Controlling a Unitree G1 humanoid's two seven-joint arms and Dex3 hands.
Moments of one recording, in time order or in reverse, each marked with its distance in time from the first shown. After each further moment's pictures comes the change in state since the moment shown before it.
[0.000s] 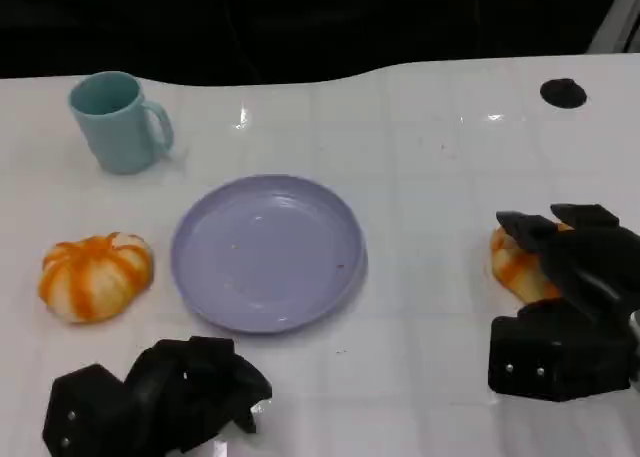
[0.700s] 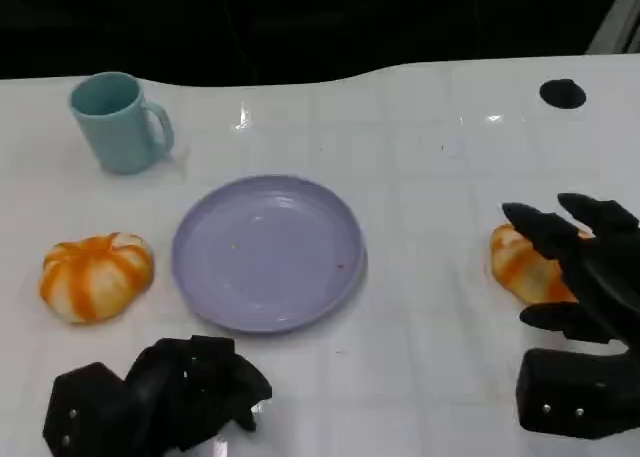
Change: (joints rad) left arm -0.009 0.006 -0.004 0.014 0.005 -0.009 -0.005; right arm 0.164 -0.042 -0.117 -0.217 0.009 -0.125 -0.037
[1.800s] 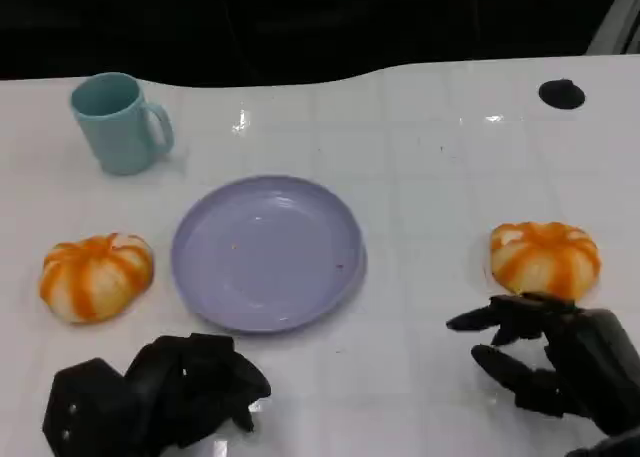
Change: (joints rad) left arm -0.017 0.007 0.002 0.021 0.000 0.000 -0.001; right arm 0.094 0.133 -0.052 0.299 0.187 -0.639 -0.337
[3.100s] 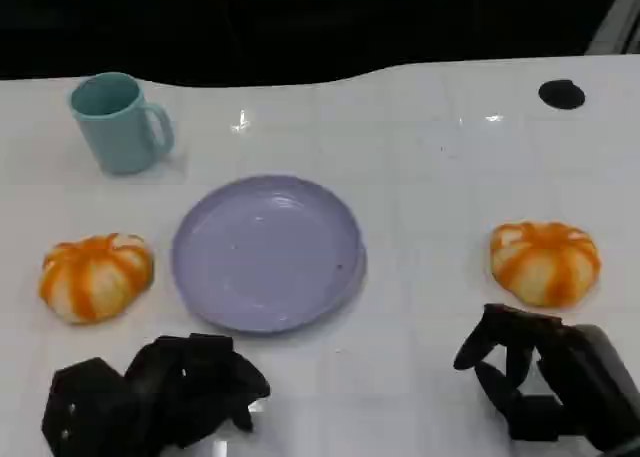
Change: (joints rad) left arm 0.004 0.001 0.001 -0.011 0.000 0.011 0.000; right arm 0.037 0.034 0.008 0.006 0.063 -0.029 0.064
